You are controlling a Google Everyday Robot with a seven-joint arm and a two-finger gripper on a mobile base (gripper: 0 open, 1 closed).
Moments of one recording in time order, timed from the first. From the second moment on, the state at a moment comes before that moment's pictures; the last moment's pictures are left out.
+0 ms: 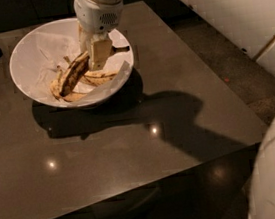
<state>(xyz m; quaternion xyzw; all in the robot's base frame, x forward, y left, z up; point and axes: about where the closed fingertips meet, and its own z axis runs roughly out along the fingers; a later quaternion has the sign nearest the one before) 0.591 0.083 0.954 -0.83 0.52 0.04 0.21</state>
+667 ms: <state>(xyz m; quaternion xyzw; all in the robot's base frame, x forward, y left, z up) 0.559 0.062 0.971 -0.80 0.54 0.03 0.25</state>
